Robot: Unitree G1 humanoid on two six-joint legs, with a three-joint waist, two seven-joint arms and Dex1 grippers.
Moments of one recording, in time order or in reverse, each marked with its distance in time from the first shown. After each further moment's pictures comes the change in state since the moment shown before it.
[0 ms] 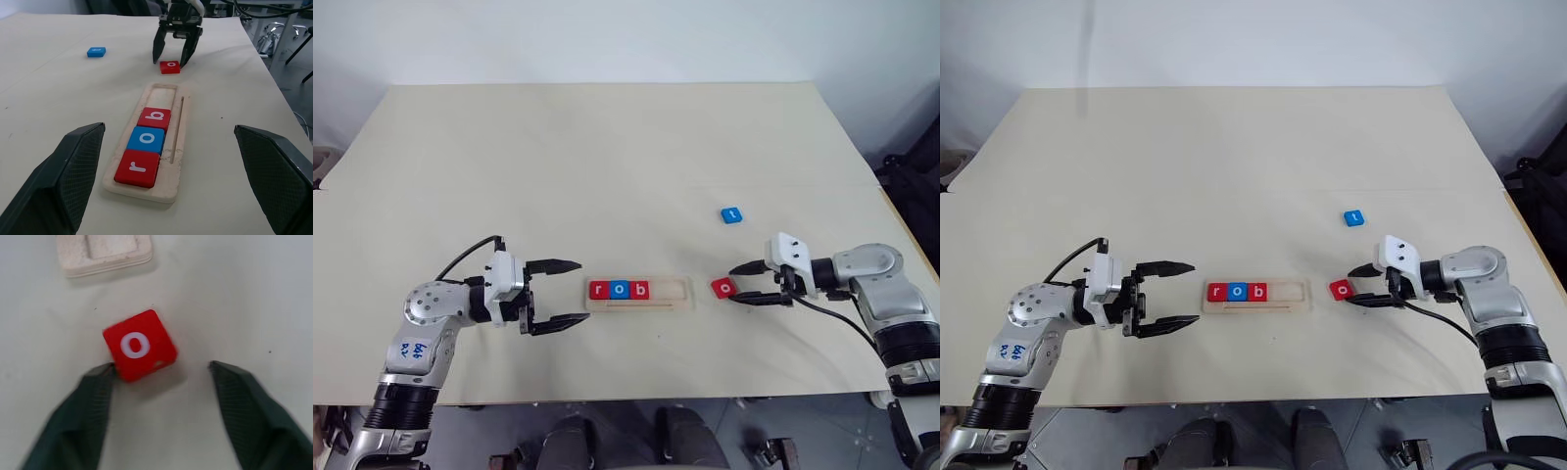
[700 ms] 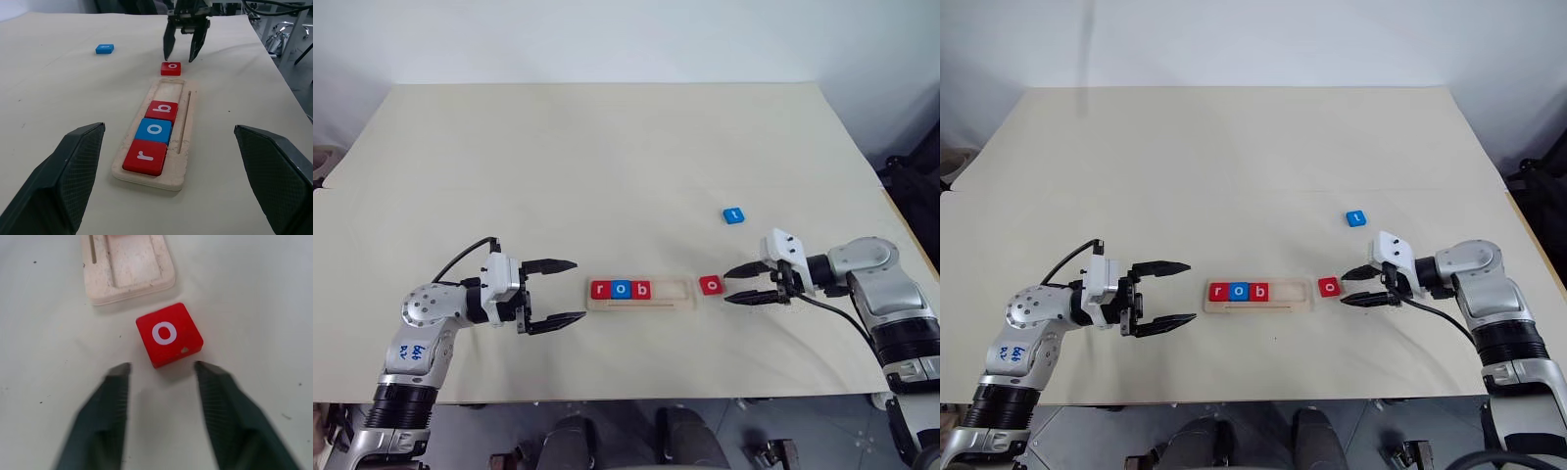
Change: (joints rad) left arm 0.002 0.000 0.002 0.049 0.000 -0.044 0.000; right arm -0.032 -0.010 0.001 -0.077 0.010 0.128 0.062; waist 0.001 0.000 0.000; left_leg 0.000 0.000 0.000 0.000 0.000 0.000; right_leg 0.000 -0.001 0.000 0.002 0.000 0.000
